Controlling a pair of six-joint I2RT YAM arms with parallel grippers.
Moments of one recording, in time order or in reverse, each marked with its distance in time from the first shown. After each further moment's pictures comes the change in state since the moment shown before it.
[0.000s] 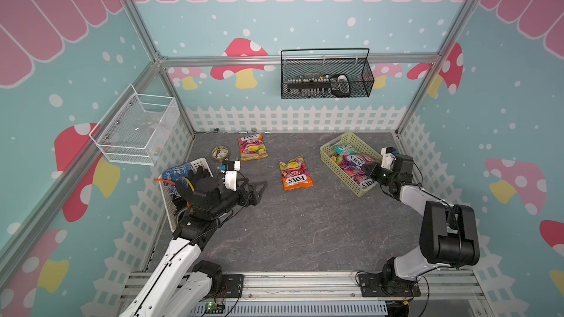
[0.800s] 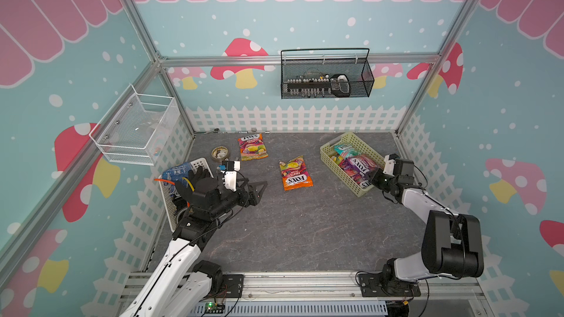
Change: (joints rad) left arm 0.000 -0.004 -0.002 0.000 0.000 -0.001; right arm 0.000 -0.096 -0.024 -0.204 0.167 -0.005
